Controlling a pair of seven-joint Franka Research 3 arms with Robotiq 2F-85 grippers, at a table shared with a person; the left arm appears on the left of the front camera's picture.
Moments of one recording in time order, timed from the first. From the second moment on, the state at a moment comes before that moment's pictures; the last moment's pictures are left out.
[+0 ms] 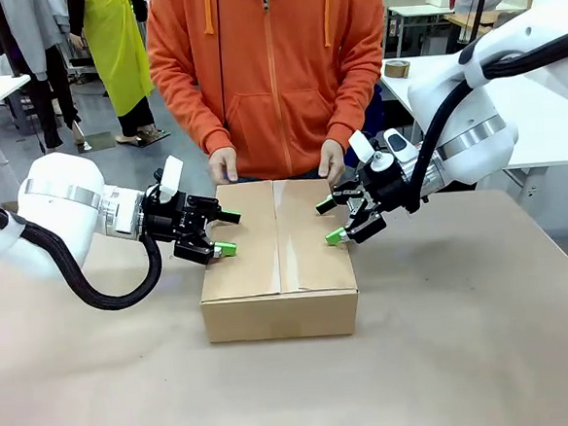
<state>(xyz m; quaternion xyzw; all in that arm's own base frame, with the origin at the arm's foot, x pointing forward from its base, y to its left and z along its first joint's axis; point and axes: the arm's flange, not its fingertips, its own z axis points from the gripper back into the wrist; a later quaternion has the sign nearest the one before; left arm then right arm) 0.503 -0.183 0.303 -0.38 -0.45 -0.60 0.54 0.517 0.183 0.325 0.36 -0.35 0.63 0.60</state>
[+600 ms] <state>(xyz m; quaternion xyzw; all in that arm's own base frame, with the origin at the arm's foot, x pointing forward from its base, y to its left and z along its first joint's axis) 0.503 -0.183 0.303 -0.38 -0.45 -0.60 0.54 0.517 0.183 0.325 0.36 -0.35 0.63 0.60</state>
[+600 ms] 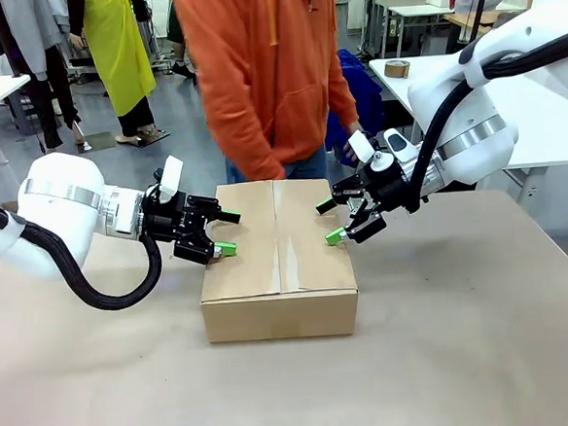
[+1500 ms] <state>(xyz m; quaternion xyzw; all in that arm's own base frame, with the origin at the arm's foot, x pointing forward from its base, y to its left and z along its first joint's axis) 0.503 -0.183 0.303 -0.38 -0.45 -0.60 0.54 0.517 0.183 0.325 0.36 -0.35 0.63 0.60</state>
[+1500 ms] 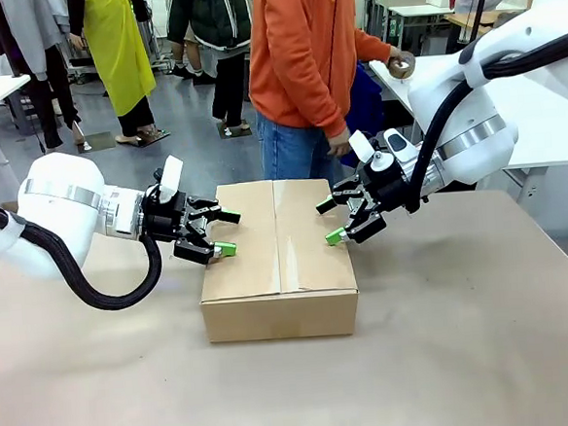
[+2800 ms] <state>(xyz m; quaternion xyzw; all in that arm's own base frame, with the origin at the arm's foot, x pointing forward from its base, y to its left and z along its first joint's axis) 0.503 -0.183 0.303 -0.38 -0.45 -0.60 0.54 0.517 0.183 0.325 0.36 -0.35 0.63 0.60</state>
